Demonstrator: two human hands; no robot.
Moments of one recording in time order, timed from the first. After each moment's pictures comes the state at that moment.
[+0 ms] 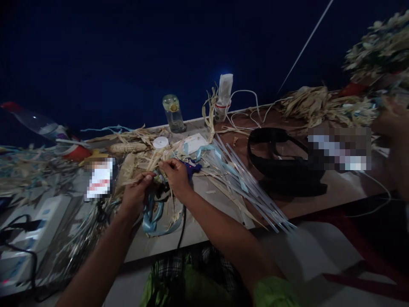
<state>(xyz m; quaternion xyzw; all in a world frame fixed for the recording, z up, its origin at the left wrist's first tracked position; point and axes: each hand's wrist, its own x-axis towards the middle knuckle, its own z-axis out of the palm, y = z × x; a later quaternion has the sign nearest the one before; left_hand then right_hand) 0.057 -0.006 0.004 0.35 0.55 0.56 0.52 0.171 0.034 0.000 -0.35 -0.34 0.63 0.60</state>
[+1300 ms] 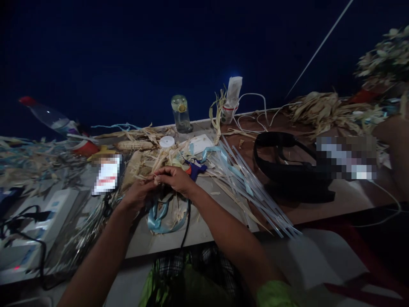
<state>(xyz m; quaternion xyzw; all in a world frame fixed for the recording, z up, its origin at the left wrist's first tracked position) 0.037 -0.007 0.003 0.37 0.52 0.43 0.64 0.180 0.032 -0.006 -0.27 -0.47 0.75 0.38</state>
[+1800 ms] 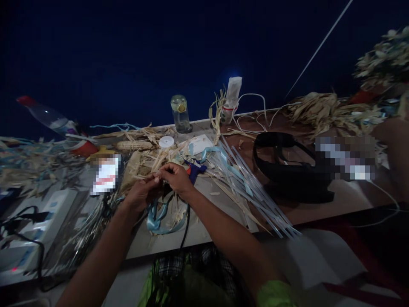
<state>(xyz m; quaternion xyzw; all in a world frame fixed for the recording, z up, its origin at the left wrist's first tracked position) 0.046 -0.009 0.006 0.31 0.49 0.46 0.67 0.172 0.029 -0.002 -0.34 -0.44 0.67 0.49</state>
